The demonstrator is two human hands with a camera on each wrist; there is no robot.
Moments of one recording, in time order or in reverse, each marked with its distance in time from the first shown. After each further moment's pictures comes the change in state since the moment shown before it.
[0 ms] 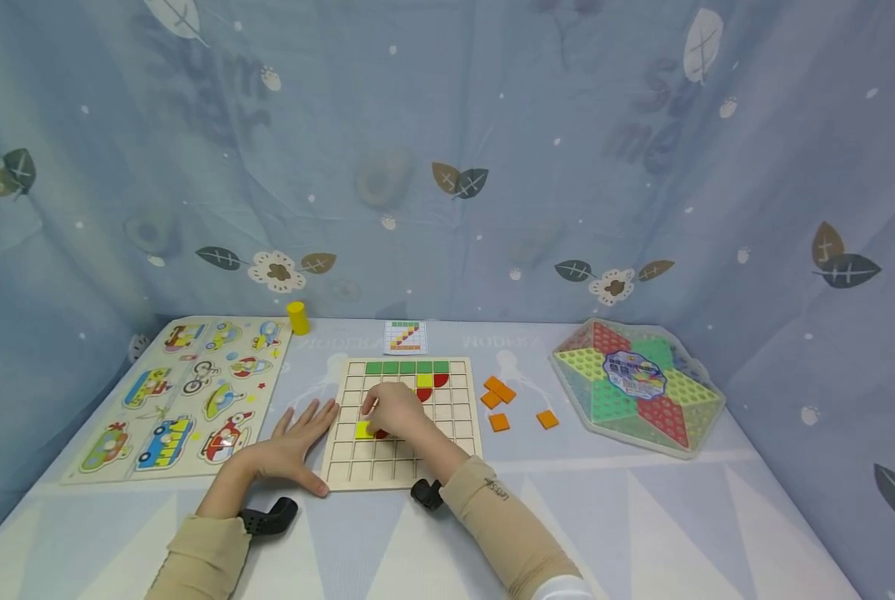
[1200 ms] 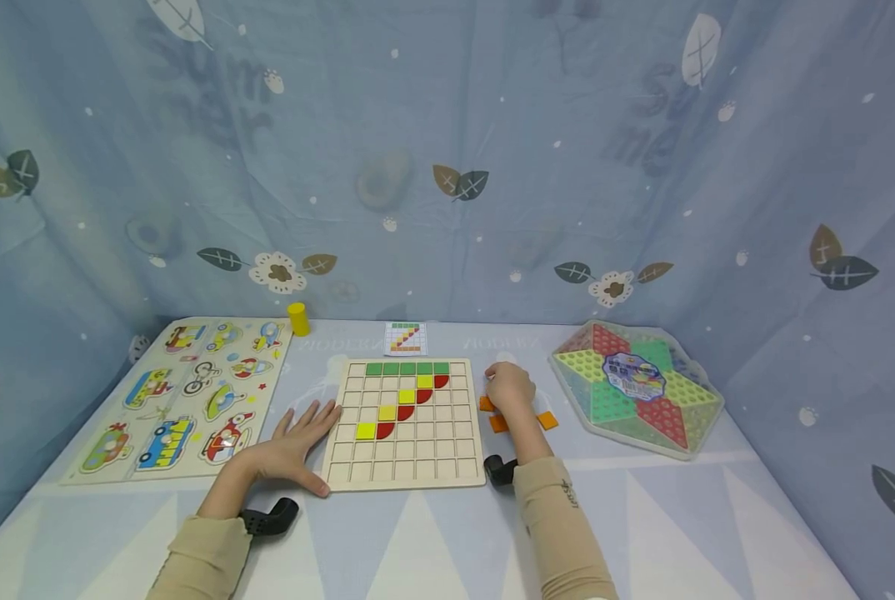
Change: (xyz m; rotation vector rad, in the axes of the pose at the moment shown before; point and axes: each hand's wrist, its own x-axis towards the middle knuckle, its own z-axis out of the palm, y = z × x) left_hand 0.001 -0.004 0.002 -0.016 0.012 -0.002; right_hand -0.026 0.113 -0.087 -0.186 0.303 0.440
